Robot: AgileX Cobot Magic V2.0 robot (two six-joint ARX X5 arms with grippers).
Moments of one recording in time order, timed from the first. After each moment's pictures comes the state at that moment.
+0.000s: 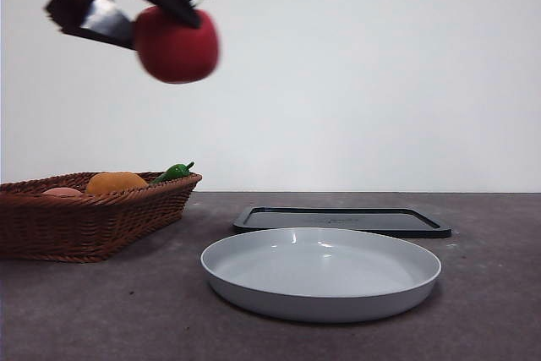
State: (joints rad) left arm -0.42 1.22 0.99 -0.28 0.37 0.09; right arm 0.17 0.71 0.97 -0.96 -0.55 -0.03
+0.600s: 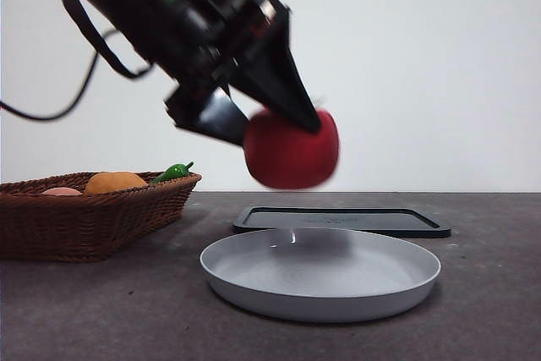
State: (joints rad) left arm -0.69 1.54 0.99 -0.17 0.37 0.09; right arm 0.17 0.71 0.97 -0.96 -0.55 -0.03
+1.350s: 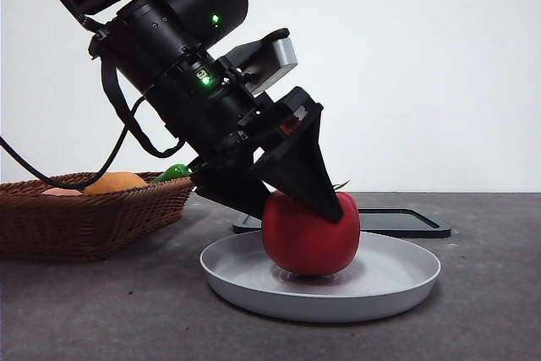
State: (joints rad) left arm -0.73 1.72 0.99 -0.10 0.35 0.11; right arm 0.17 0.71 0.97 -0.98 -0.55 -0.03
